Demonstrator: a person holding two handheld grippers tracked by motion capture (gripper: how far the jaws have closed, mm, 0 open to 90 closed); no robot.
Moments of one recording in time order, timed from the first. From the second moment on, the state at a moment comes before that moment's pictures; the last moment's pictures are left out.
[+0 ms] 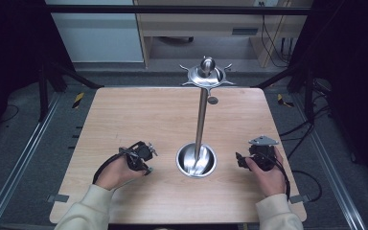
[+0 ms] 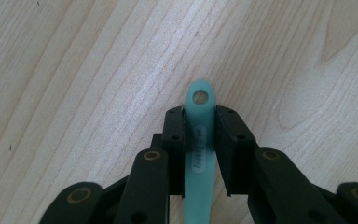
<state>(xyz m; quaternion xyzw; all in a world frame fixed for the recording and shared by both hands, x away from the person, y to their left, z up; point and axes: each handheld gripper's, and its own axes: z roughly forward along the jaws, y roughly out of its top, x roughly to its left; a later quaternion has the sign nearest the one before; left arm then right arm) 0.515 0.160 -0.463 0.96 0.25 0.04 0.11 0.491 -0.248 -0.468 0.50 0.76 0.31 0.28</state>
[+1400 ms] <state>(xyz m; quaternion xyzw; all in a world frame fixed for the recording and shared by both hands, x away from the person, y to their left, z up) 0.479 0.215 -0.349 0.87 0.30 0.13 0.37 0.492 -0.247 -0.466 0.49 0.76 0.32 0.28</state>
